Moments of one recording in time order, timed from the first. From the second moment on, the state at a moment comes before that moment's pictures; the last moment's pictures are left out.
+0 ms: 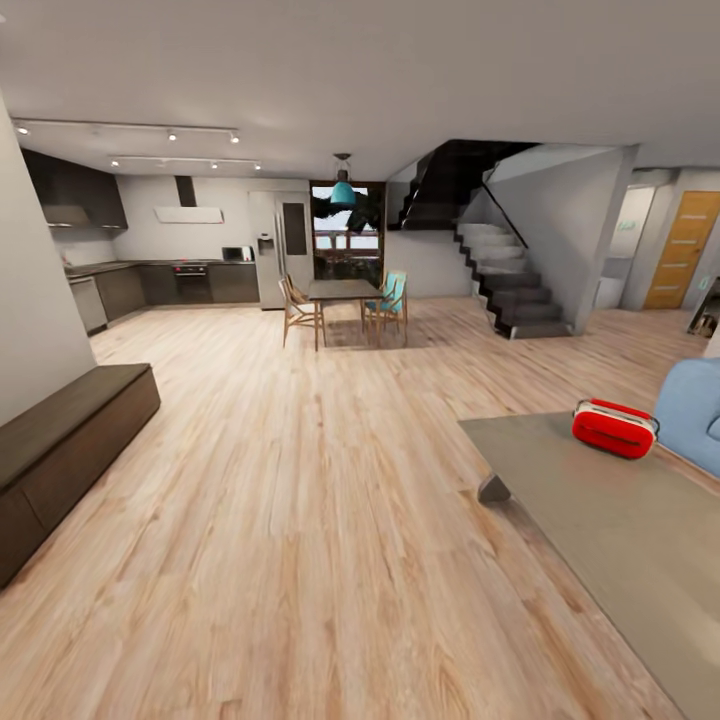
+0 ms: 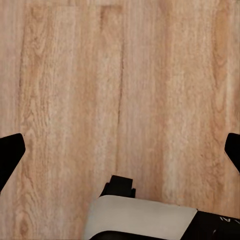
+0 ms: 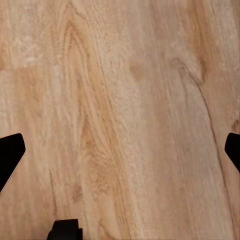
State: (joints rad) left arm 0.02 -0.08 0.10 -0.62 0.00 0.08 0.19; right arm -0.17 -0.14 0.00 -0.40 0.00 -0.01 0.00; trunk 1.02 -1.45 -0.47
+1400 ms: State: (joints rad) left arm 0.02 -0.08 0.10 -0.62 -0.01 0.09 0.19; right arm -0.17 -0.14 0.00 -0.40 0.00 -0.01 0.00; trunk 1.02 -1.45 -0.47
